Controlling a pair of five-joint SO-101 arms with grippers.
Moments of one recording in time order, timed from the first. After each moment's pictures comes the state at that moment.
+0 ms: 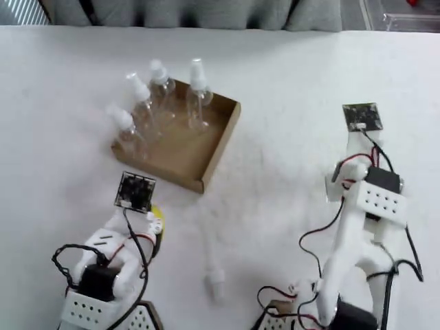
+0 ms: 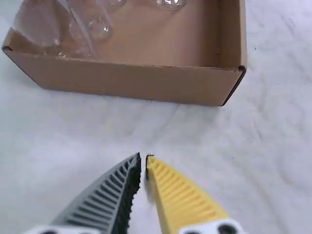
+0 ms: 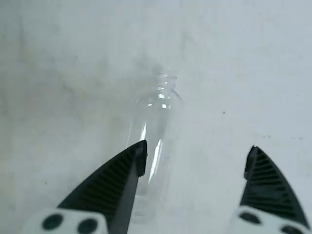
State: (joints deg) left arm 9.5 -103.4 96.4 62.5 2.8; right arm 18.3 -26.2 41.0 60.5 26.4
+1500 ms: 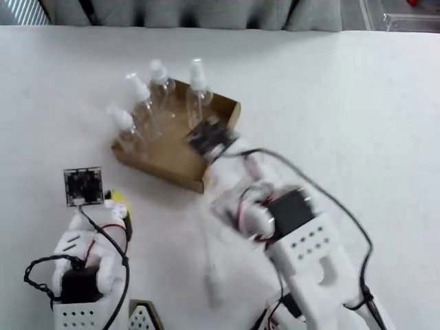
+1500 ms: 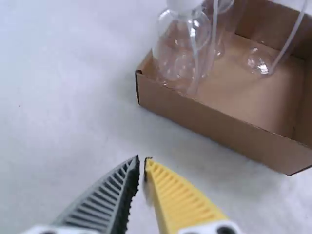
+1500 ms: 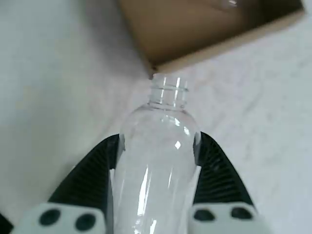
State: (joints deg) left arm -9.6 -103.3 89.8 62.5 5.7; right arm -37.6 -43.5 35.3 76.4 17.5
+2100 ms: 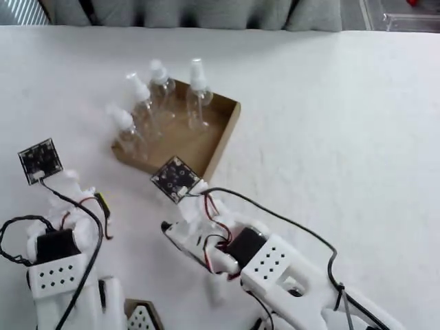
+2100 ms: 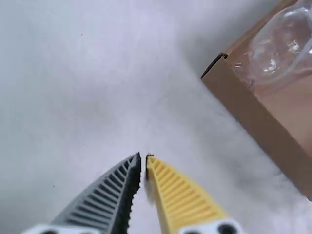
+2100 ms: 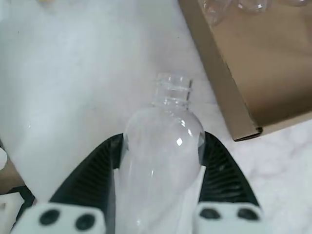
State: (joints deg) left arm -20.7 -66.9 70.4 62.5 16.6; right arm -52.7 -43.6 62.1 37.4 0.4
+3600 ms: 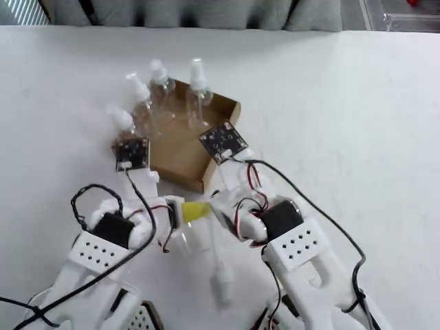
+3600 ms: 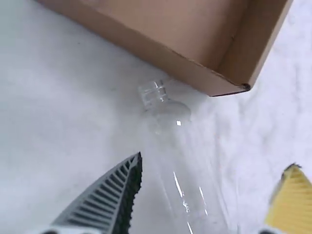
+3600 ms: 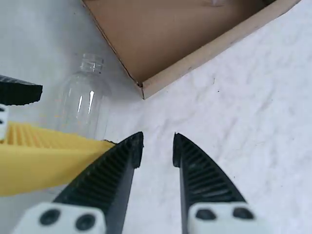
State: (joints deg) left arm 16.2 -54.2 68.7 60.4 32.1; right arm -33.1 -45.8 52.0 57.2 6.7
